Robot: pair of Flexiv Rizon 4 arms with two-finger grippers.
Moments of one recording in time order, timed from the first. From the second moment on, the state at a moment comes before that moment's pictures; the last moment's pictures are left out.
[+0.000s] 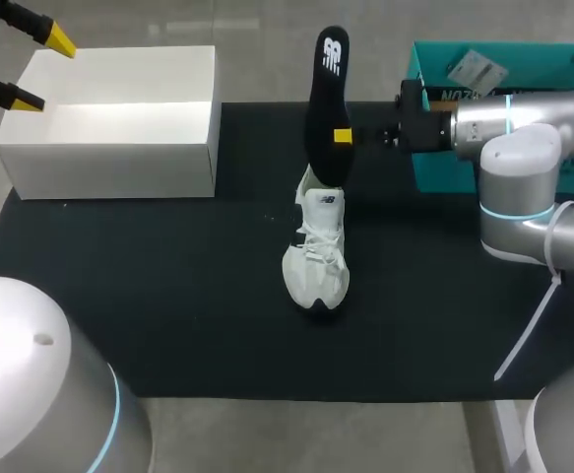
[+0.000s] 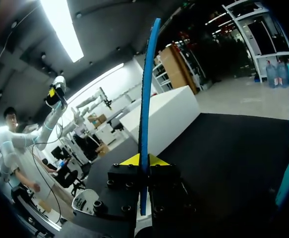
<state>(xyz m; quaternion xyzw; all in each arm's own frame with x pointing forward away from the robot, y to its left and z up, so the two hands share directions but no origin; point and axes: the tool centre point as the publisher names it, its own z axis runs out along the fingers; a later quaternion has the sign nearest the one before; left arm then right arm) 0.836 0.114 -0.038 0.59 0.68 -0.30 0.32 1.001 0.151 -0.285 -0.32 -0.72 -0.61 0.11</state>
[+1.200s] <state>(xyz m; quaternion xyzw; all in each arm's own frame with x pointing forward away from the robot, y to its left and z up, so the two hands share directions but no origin) 0.836 0.114 -0.038 0.59 0.68 -0.30 0.32 0.953 0.167 -0.344 -0.36 -0.68 -0.61 0.15</state>
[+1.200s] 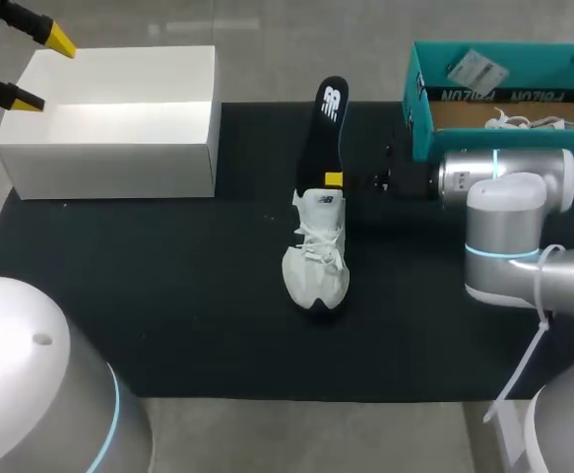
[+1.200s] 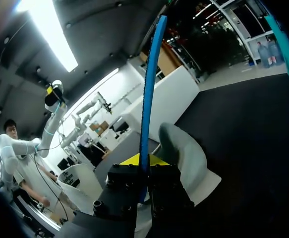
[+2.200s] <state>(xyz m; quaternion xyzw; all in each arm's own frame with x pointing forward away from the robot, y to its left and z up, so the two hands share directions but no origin) 0.836 0.114 -0.038 0.59 0.68 -0.30 0.32 0.947 0.158 -0.335 -0.37 -0.68 -0.61 0.15</state>
